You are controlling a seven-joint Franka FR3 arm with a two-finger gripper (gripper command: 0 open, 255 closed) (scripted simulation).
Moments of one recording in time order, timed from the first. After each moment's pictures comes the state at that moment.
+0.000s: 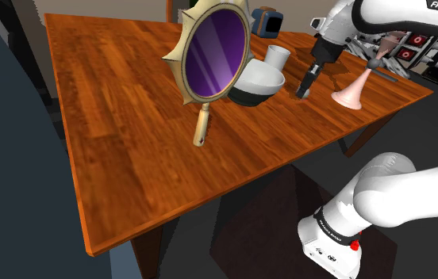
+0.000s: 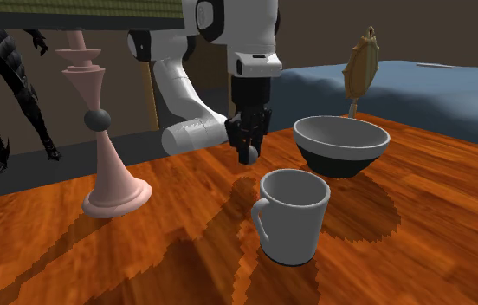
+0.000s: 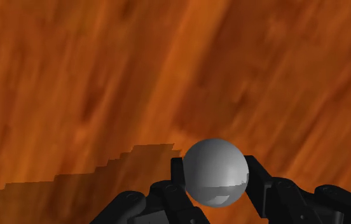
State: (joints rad) arm -0.01 -0.74 -0.15 -2.39 -0.13 1.70 -0.34
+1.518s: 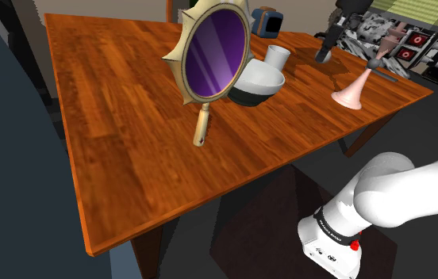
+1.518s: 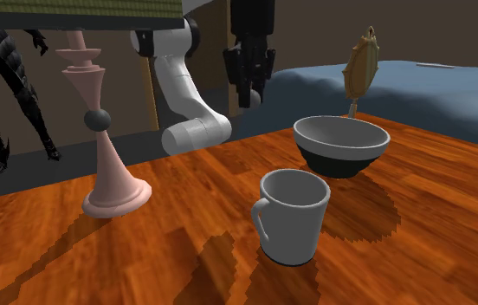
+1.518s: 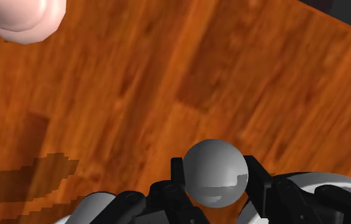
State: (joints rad) arm 0.00 -0.65 -0.13 -2.02 -0.11 1.42 -0.36
